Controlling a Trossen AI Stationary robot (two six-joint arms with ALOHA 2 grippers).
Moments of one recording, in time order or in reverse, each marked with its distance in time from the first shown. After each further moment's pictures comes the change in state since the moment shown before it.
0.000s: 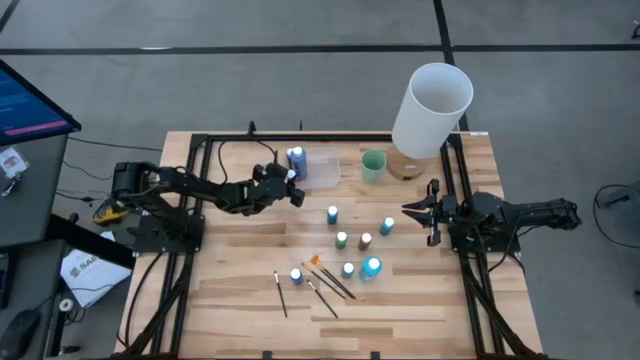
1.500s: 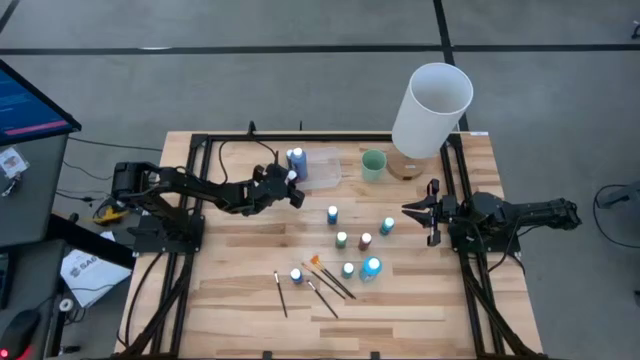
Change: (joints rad) left arm 0.000 -0.001 0.000 -0.012 0.017 -0.001; right arm 0.000 0.000 0.000 0.000 0.000 0.000
